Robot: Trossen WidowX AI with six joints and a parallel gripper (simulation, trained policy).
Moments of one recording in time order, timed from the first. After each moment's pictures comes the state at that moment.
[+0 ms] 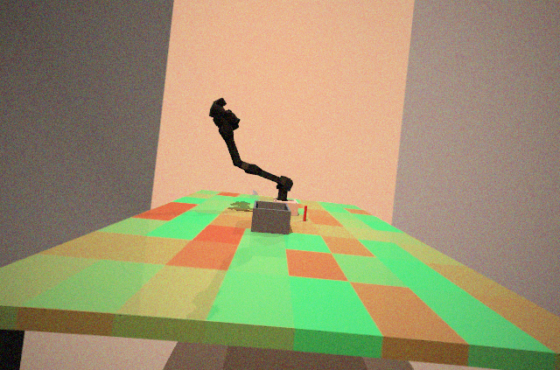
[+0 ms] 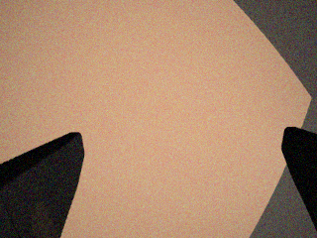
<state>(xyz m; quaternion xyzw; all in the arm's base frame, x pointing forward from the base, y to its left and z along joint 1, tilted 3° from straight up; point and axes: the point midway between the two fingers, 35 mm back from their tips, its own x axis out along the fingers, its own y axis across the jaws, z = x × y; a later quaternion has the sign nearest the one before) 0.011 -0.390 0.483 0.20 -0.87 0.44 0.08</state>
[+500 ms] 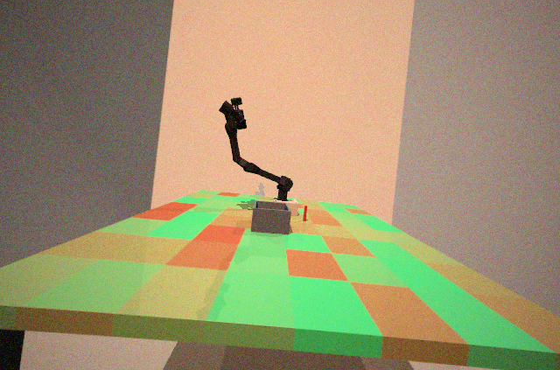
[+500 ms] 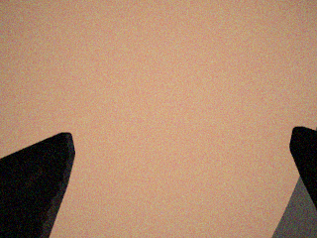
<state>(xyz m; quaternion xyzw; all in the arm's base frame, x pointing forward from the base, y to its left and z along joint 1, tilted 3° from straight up) -0.058 -0.314 0.520 0.12 -0.78 0.59 0.16</state>
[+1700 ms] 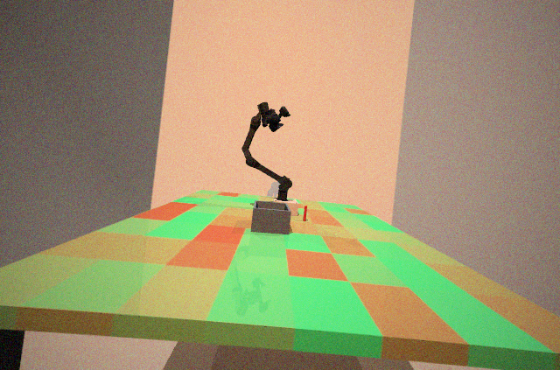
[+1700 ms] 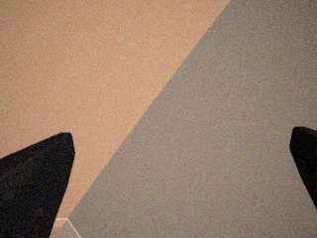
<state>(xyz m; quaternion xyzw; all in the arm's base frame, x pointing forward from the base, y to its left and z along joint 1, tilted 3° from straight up) -0.100 -0.029 0.527 -0.05 -0.34 0.81 0.47</state>
